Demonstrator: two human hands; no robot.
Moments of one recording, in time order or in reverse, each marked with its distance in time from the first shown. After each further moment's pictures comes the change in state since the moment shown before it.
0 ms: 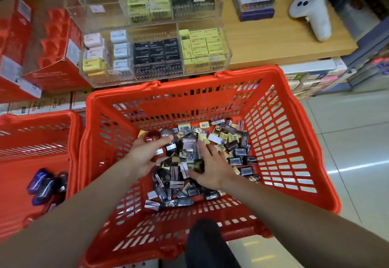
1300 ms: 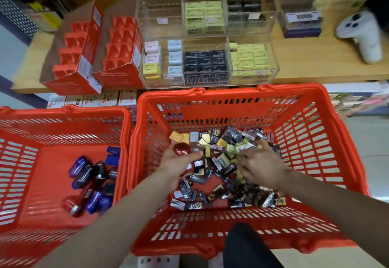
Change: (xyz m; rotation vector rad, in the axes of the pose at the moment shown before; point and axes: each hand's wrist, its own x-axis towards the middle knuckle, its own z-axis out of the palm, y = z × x) left_hand -0.046 -0.005 -0.016 0.123 0.042 0.026; right_hand 0.002 0.027 -0.053 -0.796 0.124 -0.481
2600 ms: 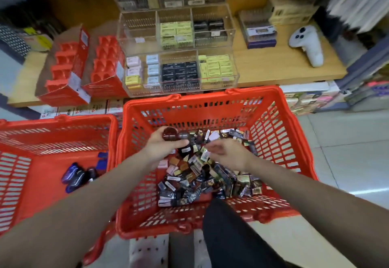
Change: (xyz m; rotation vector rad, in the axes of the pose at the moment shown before) left_hand -0.002 0.036 0.003 0.207 -0.065 0.247; right_hand -0.022 -0.022 -0.064 1.053 0.040 0.278
